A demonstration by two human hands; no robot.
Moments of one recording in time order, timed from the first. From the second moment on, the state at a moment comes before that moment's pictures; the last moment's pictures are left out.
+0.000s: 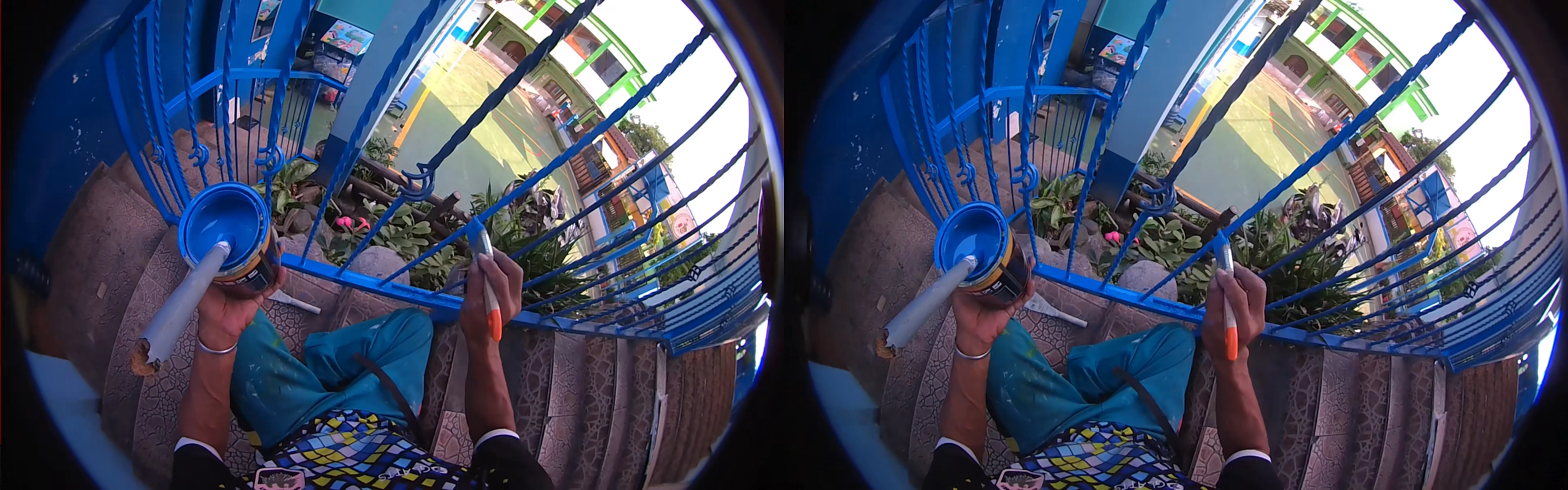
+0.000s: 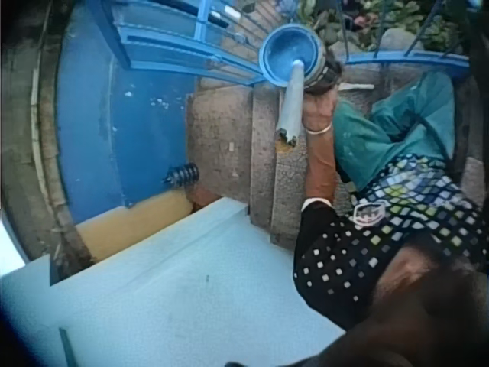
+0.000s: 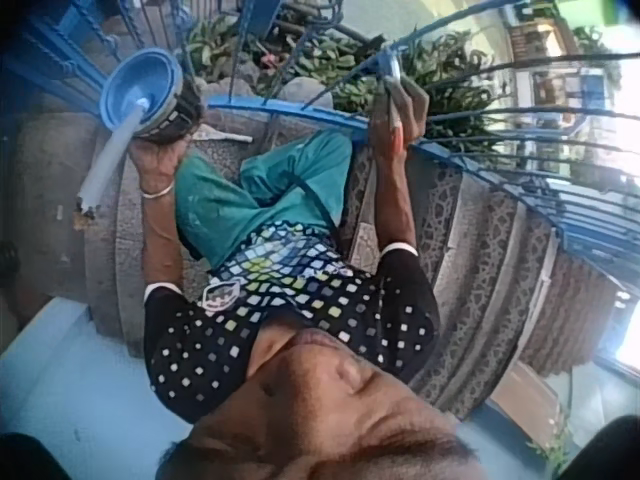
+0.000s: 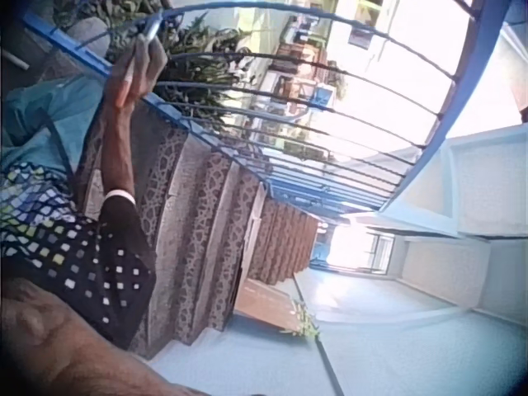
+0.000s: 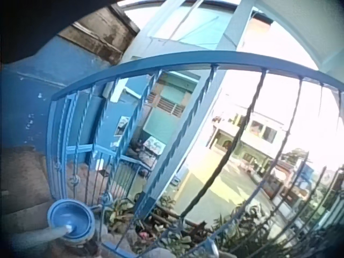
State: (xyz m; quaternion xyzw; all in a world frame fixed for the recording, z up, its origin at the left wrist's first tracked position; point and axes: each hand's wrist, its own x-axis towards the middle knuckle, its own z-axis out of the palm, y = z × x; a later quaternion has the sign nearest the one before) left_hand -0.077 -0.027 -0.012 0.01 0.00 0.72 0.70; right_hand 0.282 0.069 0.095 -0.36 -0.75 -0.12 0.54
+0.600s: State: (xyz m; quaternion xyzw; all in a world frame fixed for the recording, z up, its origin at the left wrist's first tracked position) left_hand -0.082 -0.024 -0.002 0.03 0.08 0.72 0.69; right_hand 0.297 0.087 0.113 -0.28 -0.74 -0.15 0.59
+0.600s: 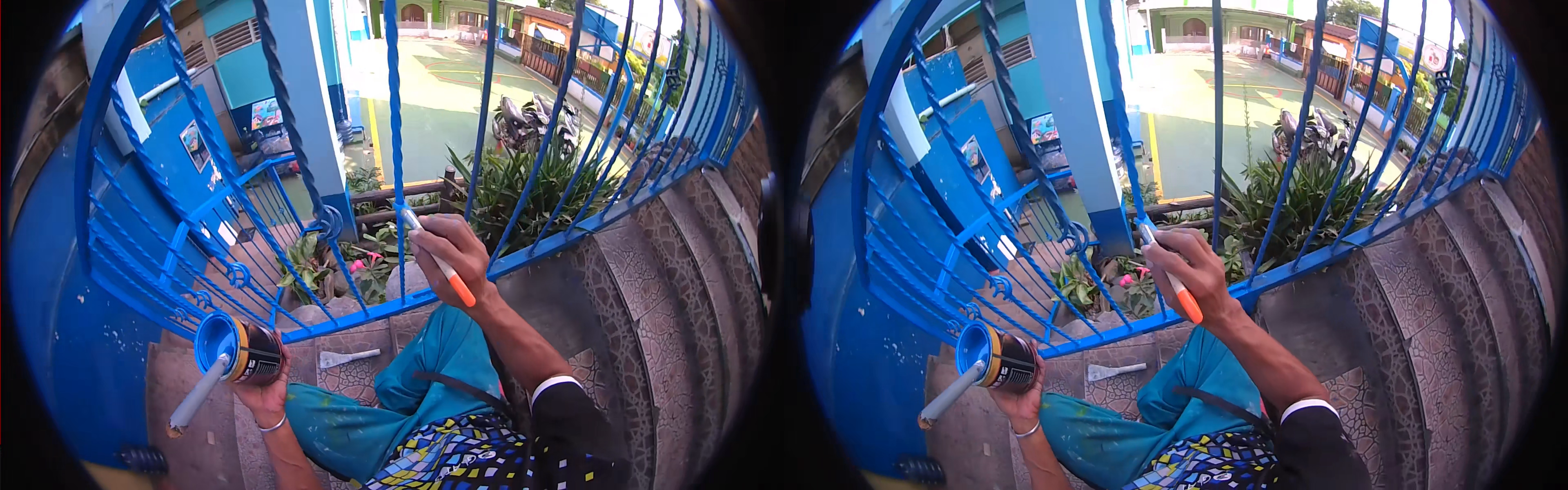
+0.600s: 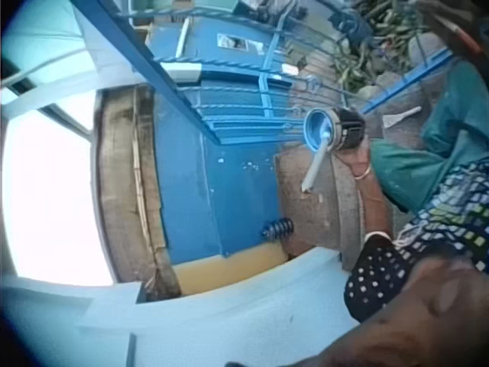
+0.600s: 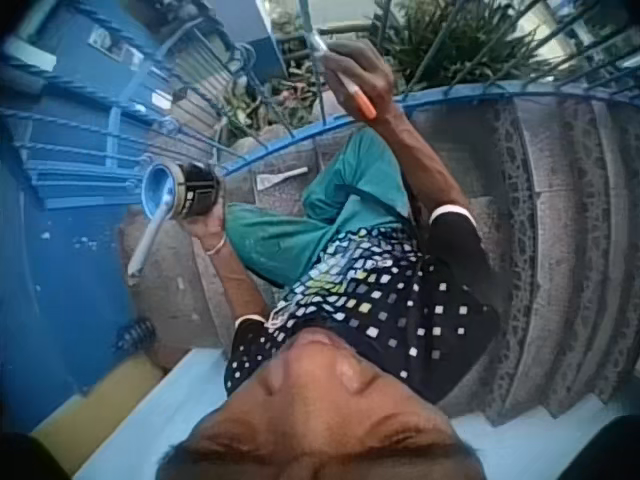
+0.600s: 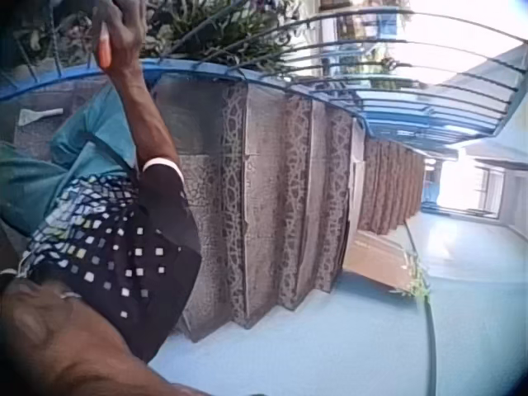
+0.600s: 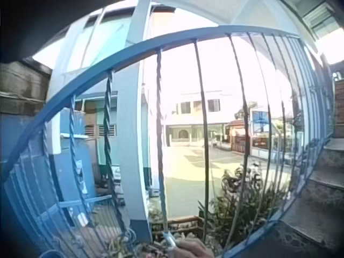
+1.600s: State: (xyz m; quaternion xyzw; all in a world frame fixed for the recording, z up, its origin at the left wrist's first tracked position) left_hand -0.093 -0.021 -0.012 0.03 0.07 0.75 0.66; right_hand 0.290 0.083 0.068 -0.28 -0.22 0.46 0.81
